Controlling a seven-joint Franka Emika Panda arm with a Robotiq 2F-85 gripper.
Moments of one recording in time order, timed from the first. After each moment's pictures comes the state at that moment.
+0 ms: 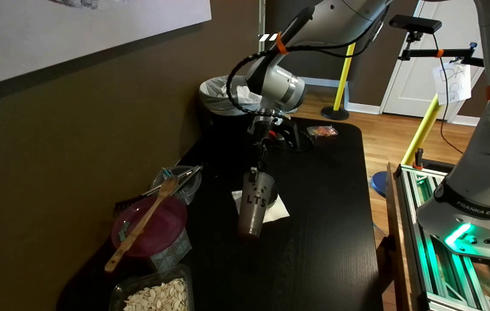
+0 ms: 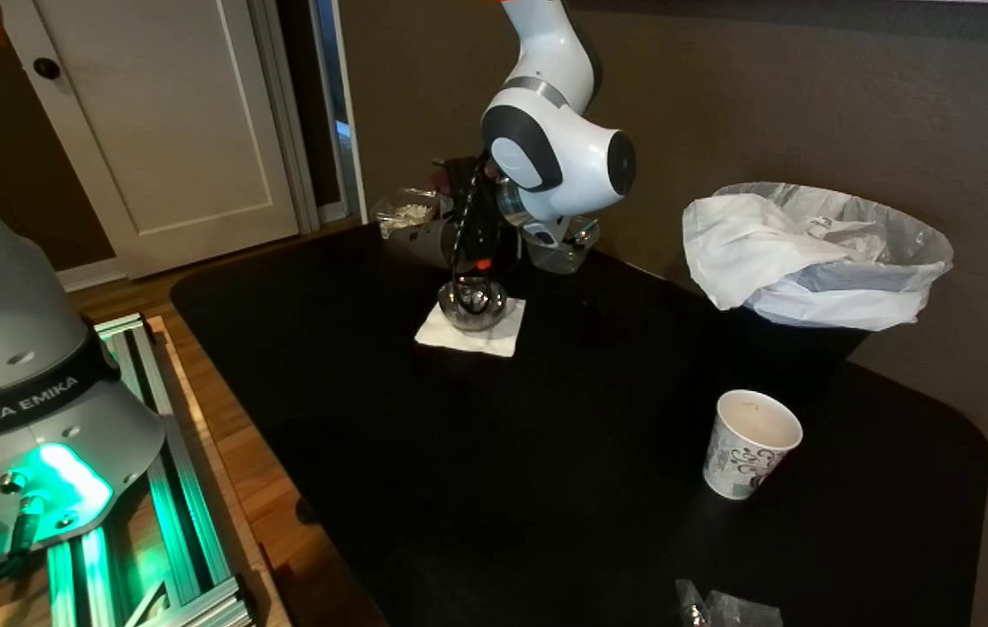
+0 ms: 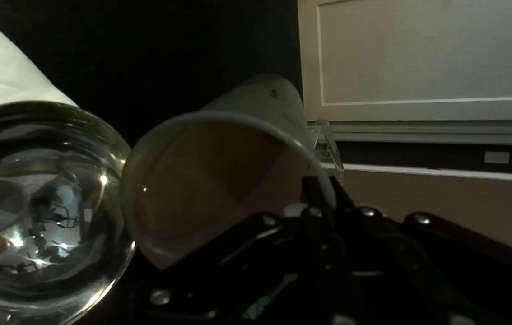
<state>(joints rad) -0.19 0.51 0.01 -2.05 1.06 1.86 -0.87</state>
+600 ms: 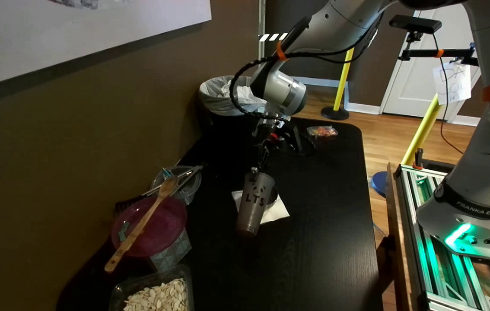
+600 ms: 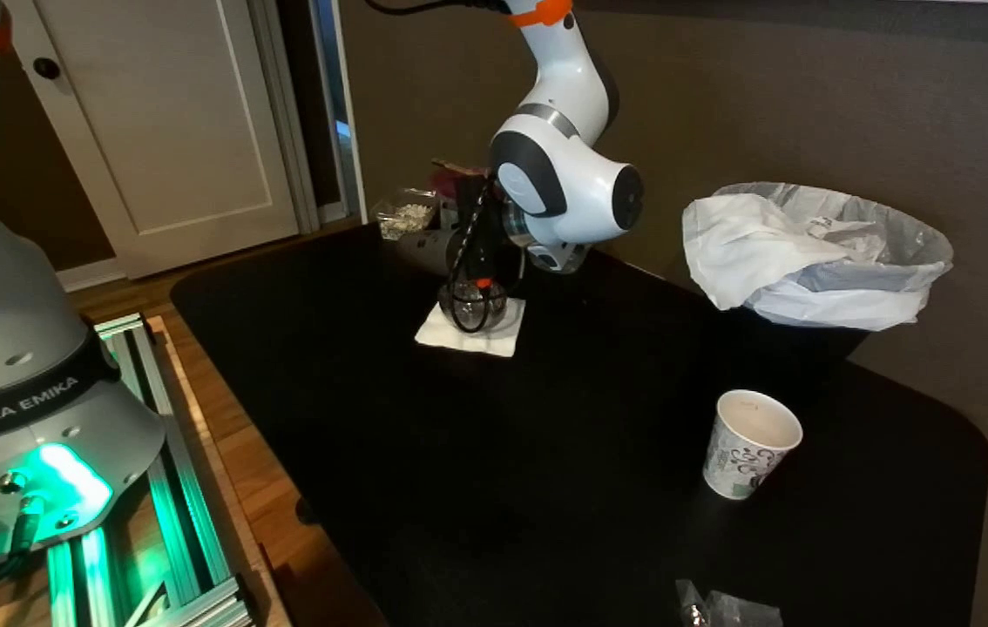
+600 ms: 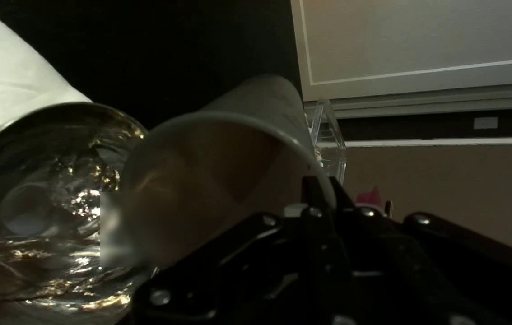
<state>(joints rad) -0.21 0.57 -0.02 -2.04 1.11 1.84 -0.87</state>
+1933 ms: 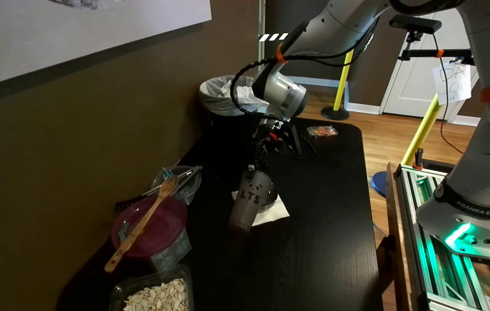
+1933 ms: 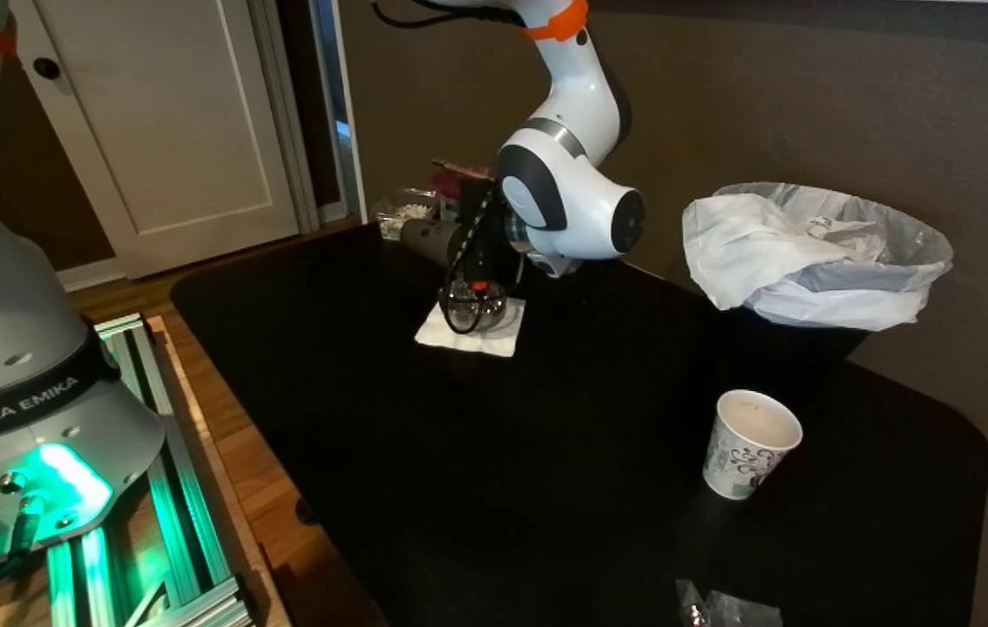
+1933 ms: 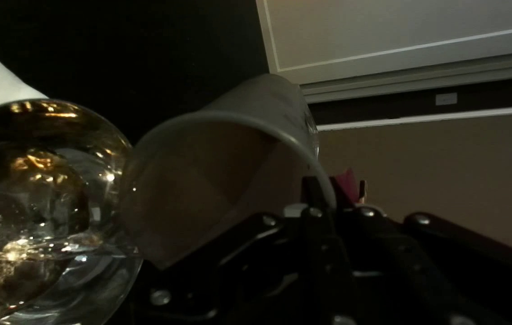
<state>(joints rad) -0.22 0.60 -0.03 -2.02 1.20 1.76 -0.87</state>
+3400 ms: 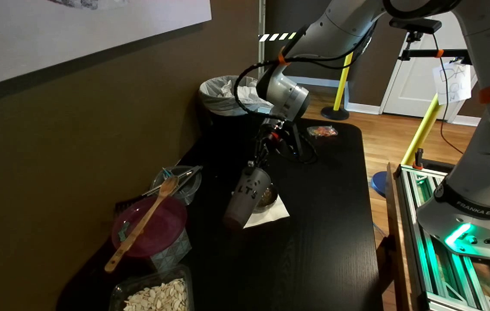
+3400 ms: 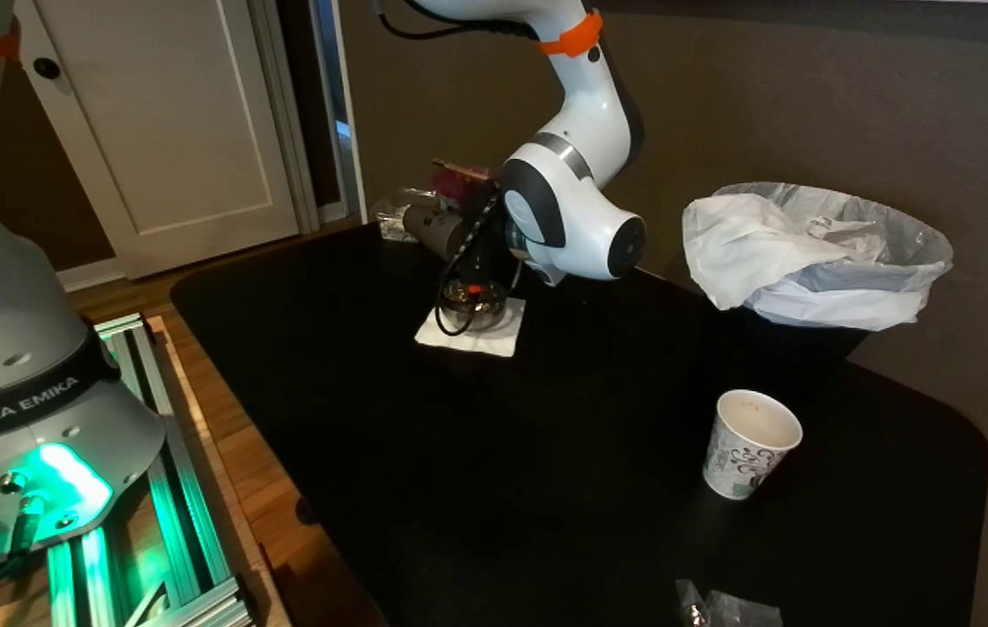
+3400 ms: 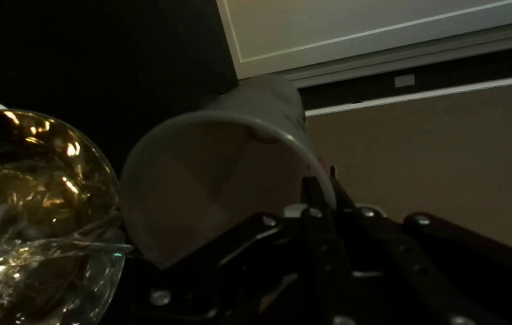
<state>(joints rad) -0.23 0.63 -0.06 -2.01 1.27 1.68 -0.88</state>
